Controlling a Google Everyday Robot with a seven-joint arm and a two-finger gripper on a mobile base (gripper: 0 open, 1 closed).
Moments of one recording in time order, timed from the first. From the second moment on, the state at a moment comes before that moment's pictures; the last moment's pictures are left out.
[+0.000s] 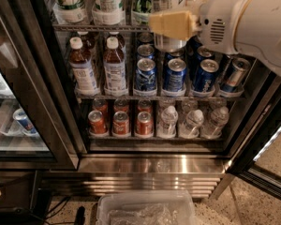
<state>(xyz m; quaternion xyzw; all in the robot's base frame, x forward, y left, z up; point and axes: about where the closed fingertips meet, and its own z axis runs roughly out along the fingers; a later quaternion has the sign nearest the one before) 0.538 -0.060 1.069 -0.28 0.71 0.21 0.61</state>
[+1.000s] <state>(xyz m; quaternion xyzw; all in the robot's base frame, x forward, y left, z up) 0.501 -0.075 1.032 -0.31 0.75 0.25 0.53</state>
